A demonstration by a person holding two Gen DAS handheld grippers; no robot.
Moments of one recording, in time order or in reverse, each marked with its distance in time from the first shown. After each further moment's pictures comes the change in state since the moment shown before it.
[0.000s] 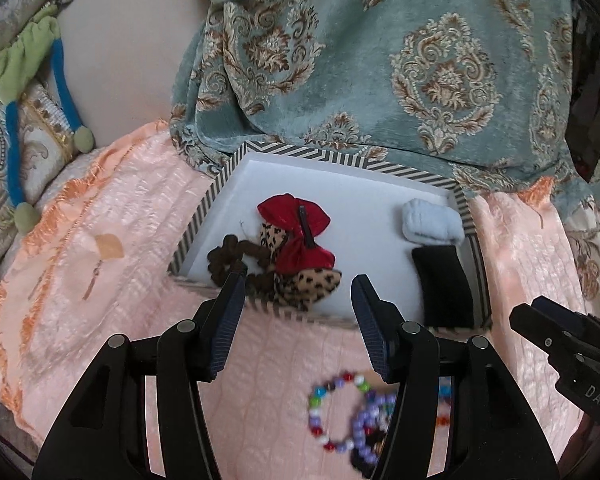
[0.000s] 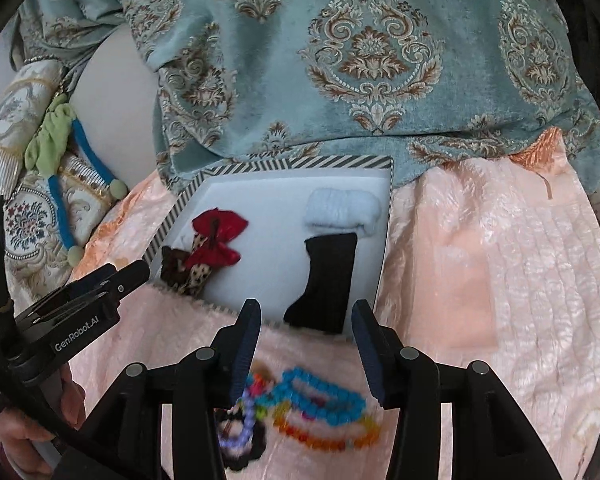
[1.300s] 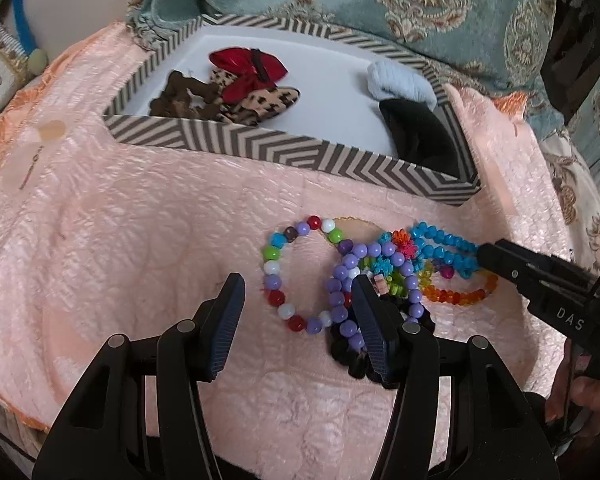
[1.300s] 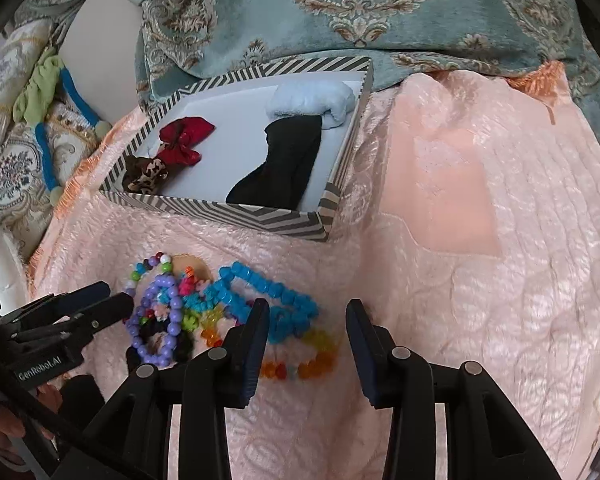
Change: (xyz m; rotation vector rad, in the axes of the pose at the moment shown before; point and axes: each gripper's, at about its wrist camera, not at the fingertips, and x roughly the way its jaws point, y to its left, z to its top) left arm 0.034 -0.009 -0.087 0.011 0.292 -0.167; right arm 0.042 -0.036 -0.054 -0.052 0.187 -0.021
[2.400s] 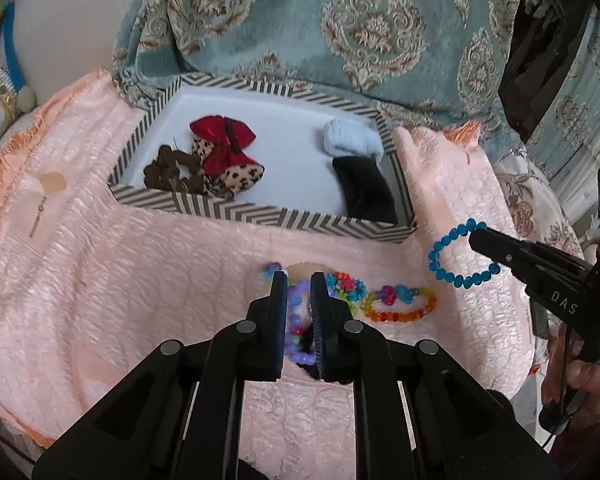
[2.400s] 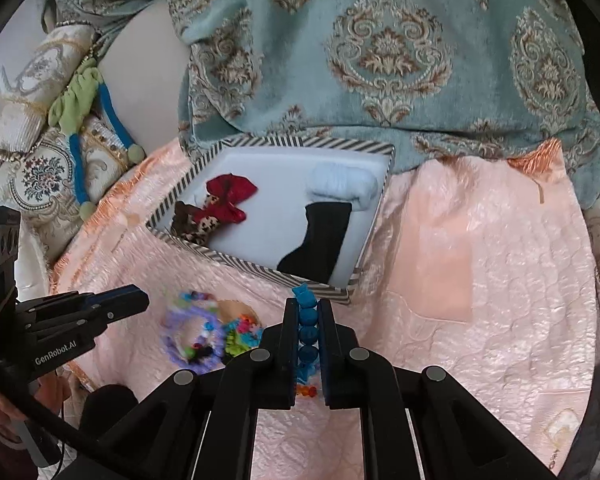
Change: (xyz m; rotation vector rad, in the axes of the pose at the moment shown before) left arm -0.068 -0.006 0.018 0.041 -0.124 -0.105; right arm -0.077 0.026 0.018 -0.071 -0.165 0.032
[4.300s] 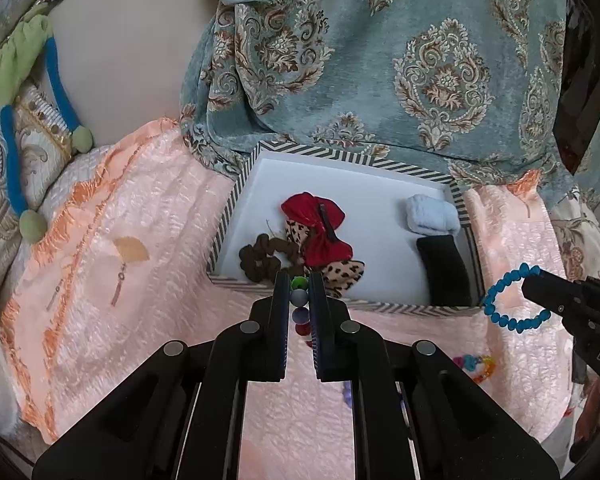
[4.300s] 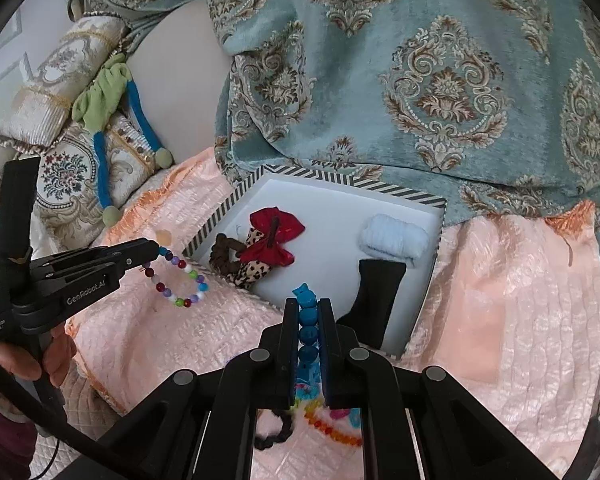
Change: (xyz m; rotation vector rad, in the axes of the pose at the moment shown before) left arm -0.019 0.047 0.068 -0.002 -0.096 0.224; right arm 0.013 0.047 0.060 -0.084 -0.010 0.047
